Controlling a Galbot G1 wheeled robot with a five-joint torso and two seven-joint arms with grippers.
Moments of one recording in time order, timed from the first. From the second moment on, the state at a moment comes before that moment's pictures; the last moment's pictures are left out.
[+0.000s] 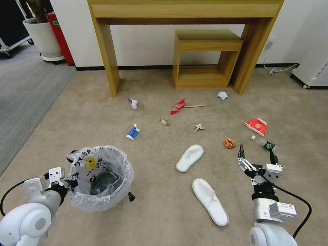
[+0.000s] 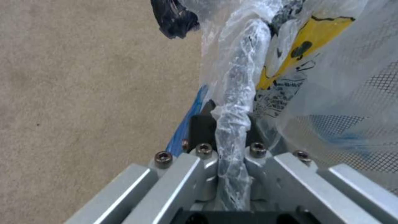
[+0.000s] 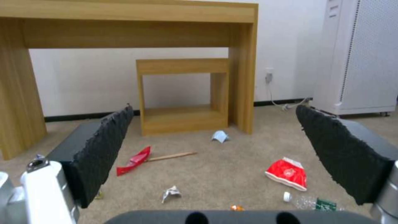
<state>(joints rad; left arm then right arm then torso) 1.56 -1.08 -0.83 -2.15 -0.89 0.70 -0.36 -1.60 1.57 0.70 2.16 0.11 0.16 0.04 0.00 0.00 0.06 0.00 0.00</state>
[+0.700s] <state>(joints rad) 1.55 -1.09 -0.83 -2.14 -0.88 0.70 -0.36 -1.60 1.54 0.70 2.16 0.13 0.16 0.04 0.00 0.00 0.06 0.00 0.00</state>
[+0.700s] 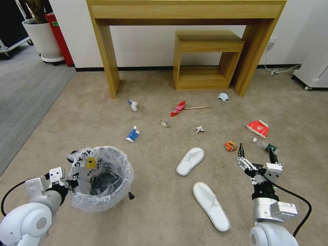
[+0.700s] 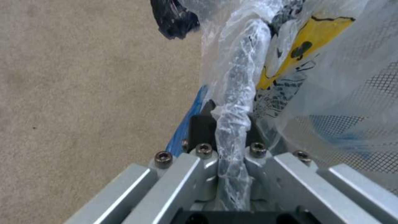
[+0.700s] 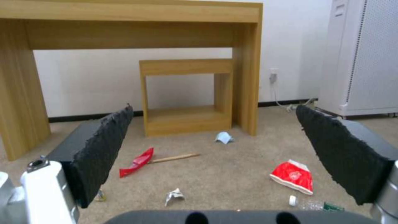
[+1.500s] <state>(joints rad) 1.56 -1.10 -0.82 -2.12 -0.86 0.69 -0.35 -1.65 1.37 0.69 2.18 0.39 -0.16 0.08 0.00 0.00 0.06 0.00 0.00</state>
